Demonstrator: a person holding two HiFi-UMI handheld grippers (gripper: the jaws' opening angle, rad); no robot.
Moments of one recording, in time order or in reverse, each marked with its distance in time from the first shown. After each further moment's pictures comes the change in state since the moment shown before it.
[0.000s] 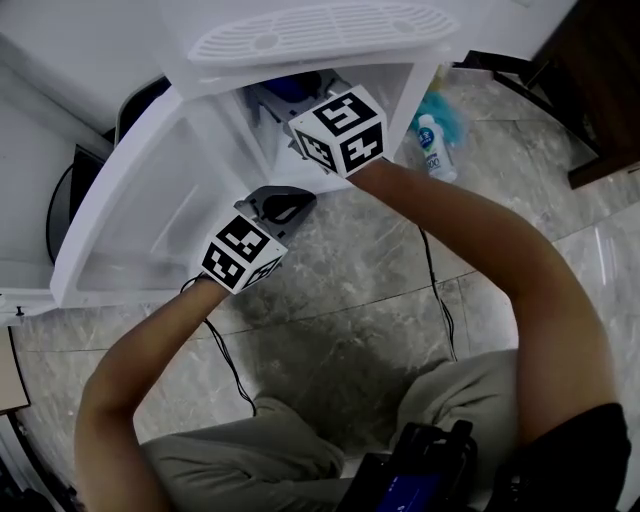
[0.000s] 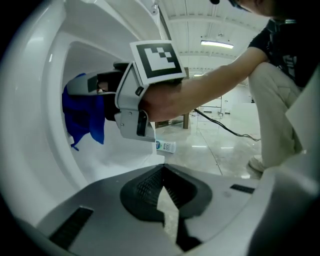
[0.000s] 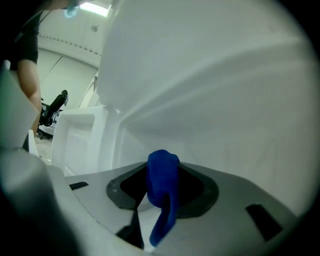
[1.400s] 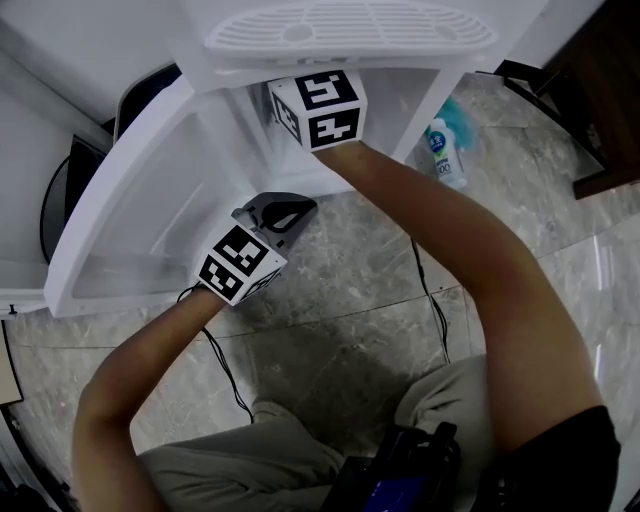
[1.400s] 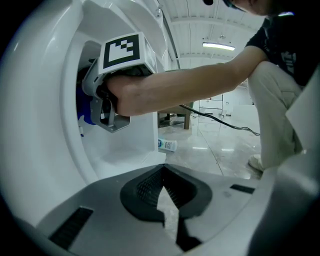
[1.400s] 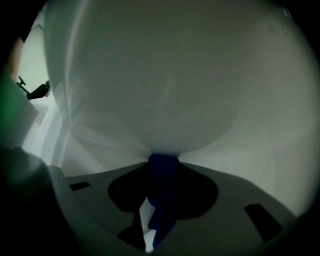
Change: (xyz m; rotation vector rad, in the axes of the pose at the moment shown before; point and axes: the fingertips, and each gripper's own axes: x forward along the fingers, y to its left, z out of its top) left arm -0.011 0.006 -0.015 -0.019 -0.016 0.011; right arm 0.045 -0.036 0.032 -0.024 -0.156 -0.243
